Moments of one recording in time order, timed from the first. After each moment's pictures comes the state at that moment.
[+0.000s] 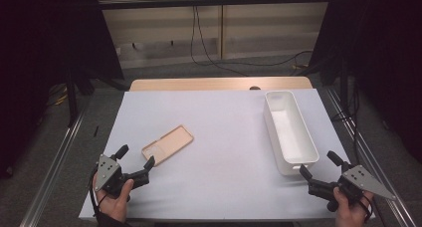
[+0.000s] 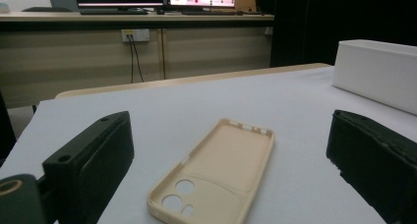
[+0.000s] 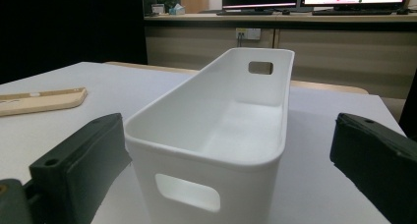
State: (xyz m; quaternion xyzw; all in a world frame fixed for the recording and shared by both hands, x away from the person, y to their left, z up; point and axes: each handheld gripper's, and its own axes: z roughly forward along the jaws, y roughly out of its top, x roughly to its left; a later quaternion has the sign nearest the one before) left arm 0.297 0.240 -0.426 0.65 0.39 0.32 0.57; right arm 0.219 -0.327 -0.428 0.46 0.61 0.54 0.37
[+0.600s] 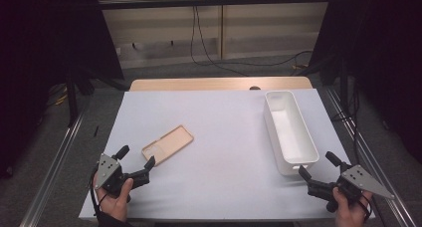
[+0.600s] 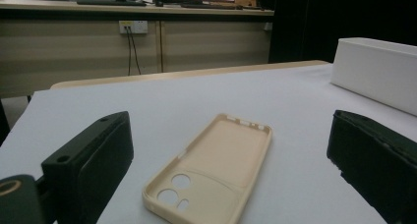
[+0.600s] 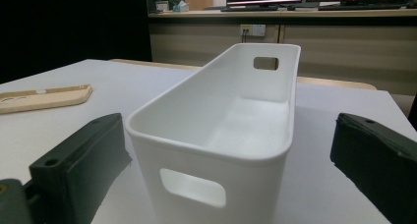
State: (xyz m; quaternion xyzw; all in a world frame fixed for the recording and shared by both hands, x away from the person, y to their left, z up) left arm 0.299 0.239 -0.427 0.66 0.40 0.30 0.56; right arm 0.220 -0.327 -0.430 0.46 0.61 0.54 0.36
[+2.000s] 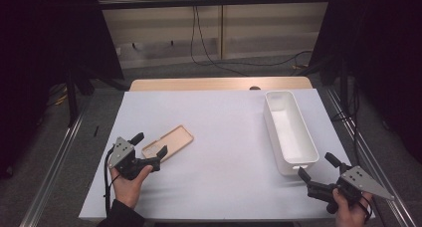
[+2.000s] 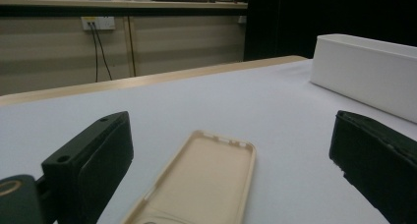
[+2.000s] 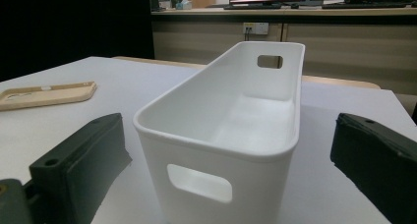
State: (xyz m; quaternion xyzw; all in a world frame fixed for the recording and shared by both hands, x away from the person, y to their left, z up) left arm 0.342 0.214 -0.422 0.69 0.37 0.26 0.57; right arm 0.217 -0.325 -0.429 0.45 0.62 0.54 0.35
